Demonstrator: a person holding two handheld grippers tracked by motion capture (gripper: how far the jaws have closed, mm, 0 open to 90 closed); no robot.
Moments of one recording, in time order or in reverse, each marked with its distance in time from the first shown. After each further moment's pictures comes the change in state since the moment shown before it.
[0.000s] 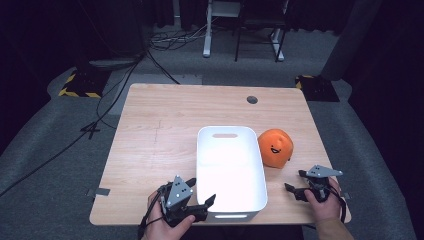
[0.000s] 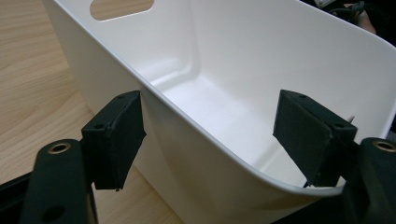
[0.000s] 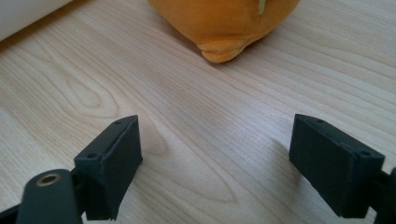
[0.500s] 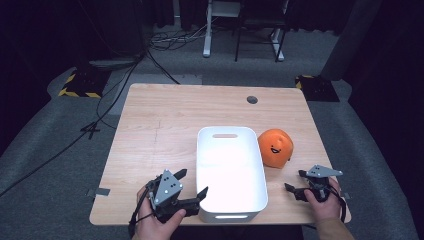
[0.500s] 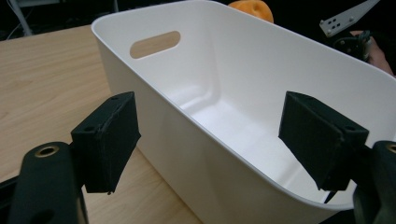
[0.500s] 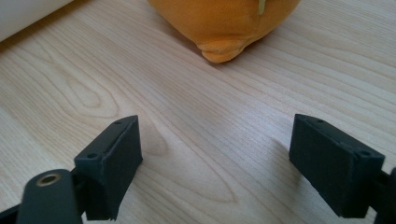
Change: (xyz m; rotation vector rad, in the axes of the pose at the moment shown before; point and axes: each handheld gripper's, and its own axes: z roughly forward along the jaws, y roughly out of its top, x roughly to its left) left arm 0.016 0.017 -0.025 -0.085 0.049 0.033; right arm 0.000 0.000 0.000 0.001 0.002 0.001
